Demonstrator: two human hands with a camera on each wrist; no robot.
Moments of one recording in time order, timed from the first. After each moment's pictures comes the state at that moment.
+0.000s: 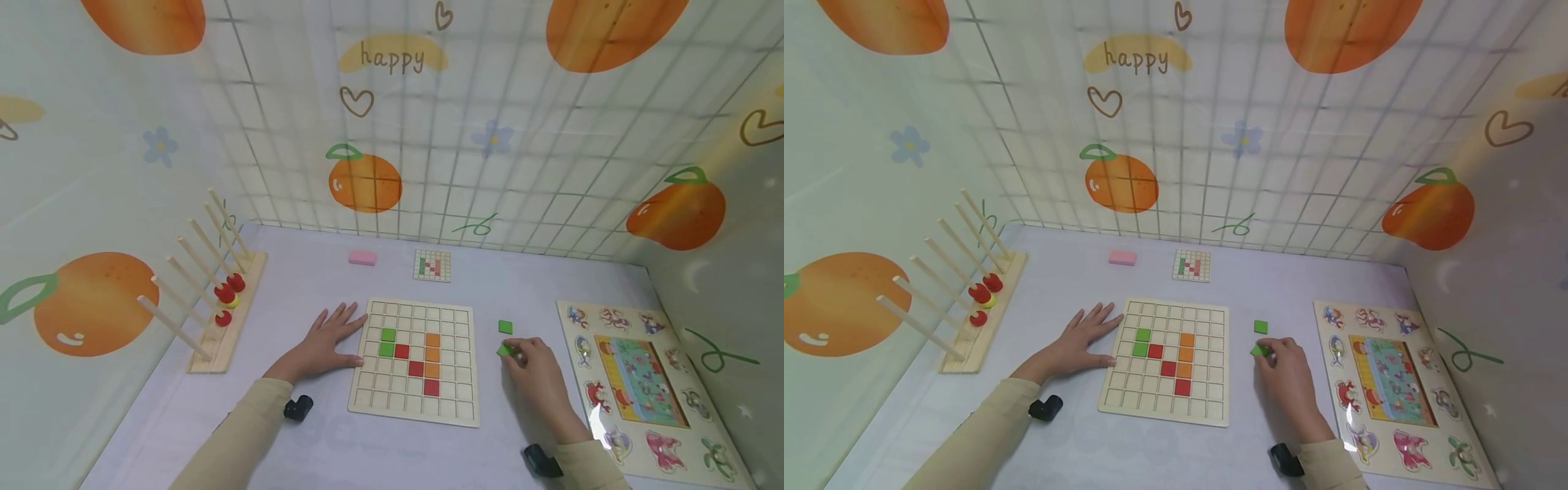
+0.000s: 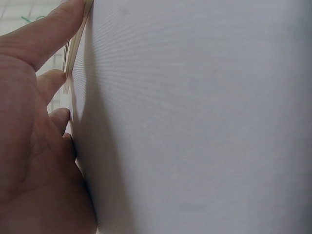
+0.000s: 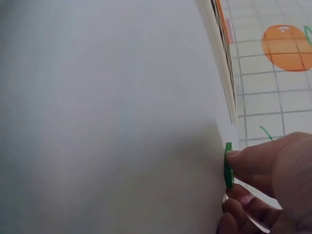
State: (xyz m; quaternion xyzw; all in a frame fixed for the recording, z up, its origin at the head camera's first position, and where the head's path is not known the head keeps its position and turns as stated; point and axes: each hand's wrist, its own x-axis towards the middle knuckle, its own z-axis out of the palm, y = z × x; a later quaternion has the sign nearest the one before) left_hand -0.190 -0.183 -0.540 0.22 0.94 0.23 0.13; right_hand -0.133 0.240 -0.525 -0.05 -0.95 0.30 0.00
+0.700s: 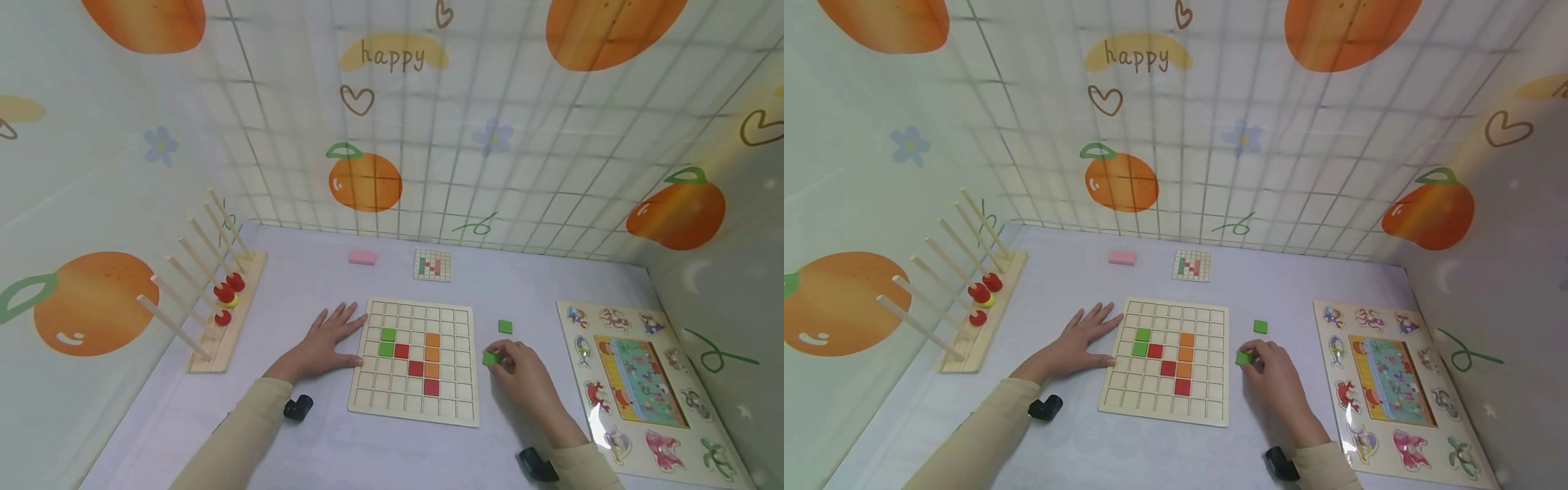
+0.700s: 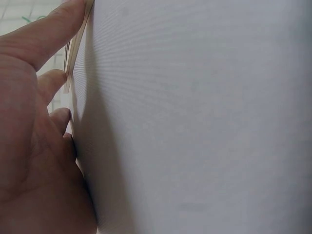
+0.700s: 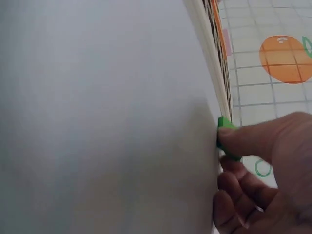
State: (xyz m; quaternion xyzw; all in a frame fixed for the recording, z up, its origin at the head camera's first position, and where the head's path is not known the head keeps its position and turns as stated) left_hand -0.189 -0.183 -0.539 0.22 0.94 0.24 0.13; right_hand -0.130 0.227 -0.522 0.00 -0.95 0.31 -0.03
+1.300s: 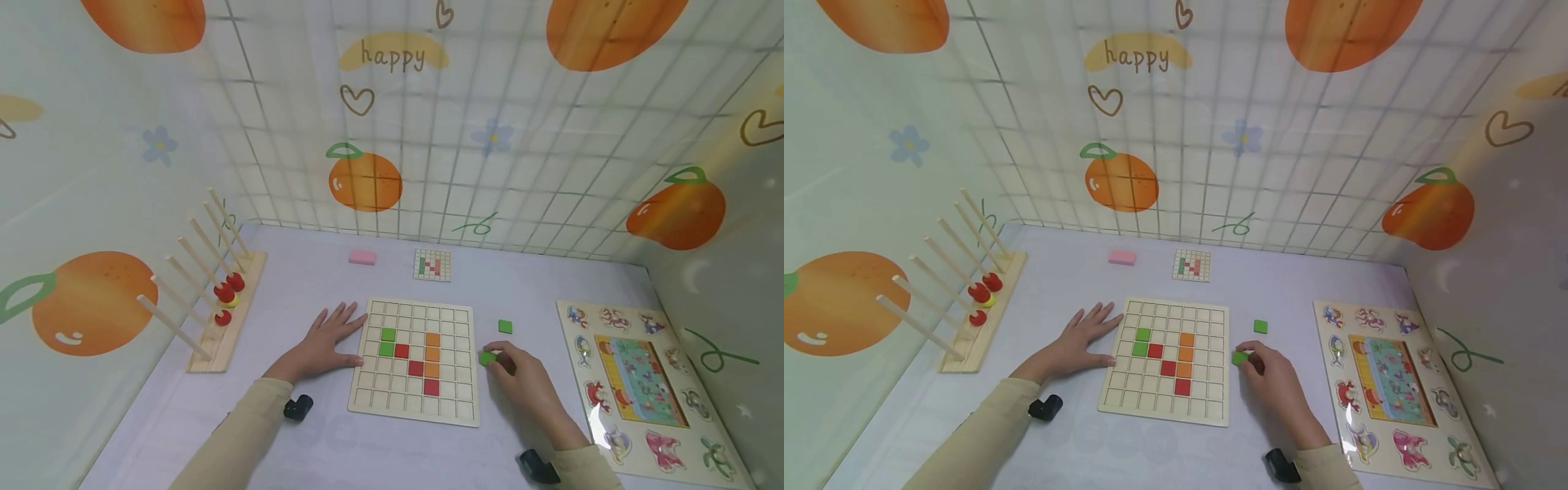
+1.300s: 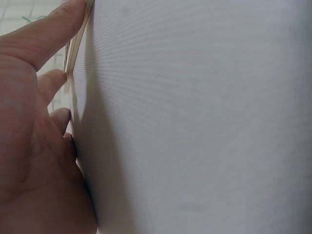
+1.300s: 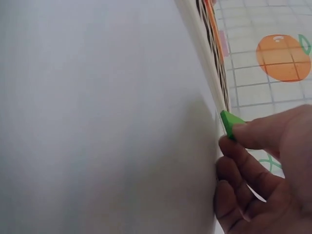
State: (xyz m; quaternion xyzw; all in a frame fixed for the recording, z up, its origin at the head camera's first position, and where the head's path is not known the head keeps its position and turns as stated) left_hand -0.190 -0.183 -0.541 0.22 0.94 0.24 0.13; right_hand -0.127 0.227 -0.521 0.01 -0.94 0.33 -0.03
